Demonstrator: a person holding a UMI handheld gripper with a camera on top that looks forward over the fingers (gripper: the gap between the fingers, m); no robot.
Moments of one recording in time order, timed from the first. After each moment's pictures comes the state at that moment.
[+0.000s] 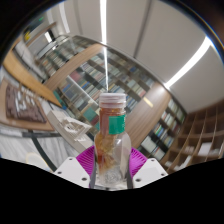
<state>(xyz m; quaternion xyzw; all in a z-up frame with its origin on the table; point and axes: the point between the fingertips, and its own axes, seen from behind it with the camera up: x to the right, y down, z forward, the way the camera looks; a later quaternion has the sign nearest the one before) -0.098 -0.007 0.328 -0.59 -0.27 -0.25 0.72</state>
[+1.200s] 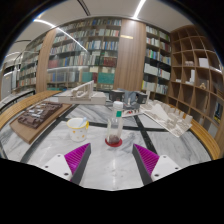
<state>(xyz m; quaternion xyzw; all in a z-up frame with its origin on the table) -0.038 -0.222 0.143 -0.83 -0.04 -0.05 0.56</state>
